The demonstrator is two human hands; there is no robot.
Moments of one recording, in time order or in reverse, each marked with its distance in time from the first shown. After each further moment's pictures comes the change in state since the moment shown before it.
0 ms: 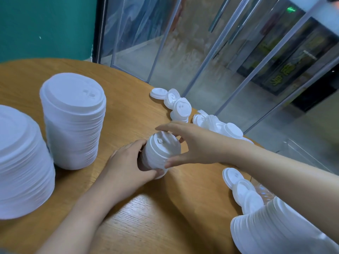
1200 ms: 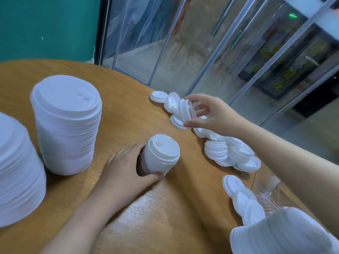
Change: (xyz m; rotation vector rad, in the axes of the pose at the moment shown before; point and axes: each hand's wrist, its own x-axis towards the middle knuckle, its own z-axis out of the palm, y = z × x) left_hand 0.005 -0.004 0.012 0.096 0.073 0.012; right_hand 0.017 0.046 -0.058 0.101 0.310 0.223
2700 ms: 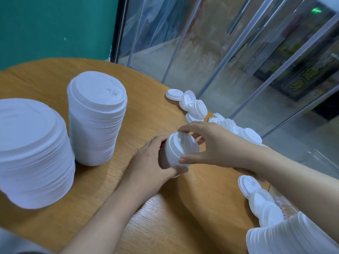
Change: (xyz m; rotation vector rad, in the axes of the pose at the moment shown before) left_hand -0.002 0.005 0.010 -0.289 0.024 -0.028; right_hand -0.044 -0.050 0.047 -0.152 -0.227 -0.129
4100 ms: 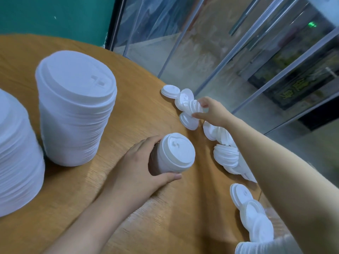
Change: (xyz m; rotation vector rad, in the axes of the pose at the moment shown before) left_hand 0.002 -0.004 0.005 0.063 0.061 0.060; right_hand 0.130 0.170 -0.010 -0.092 0.186 0.351
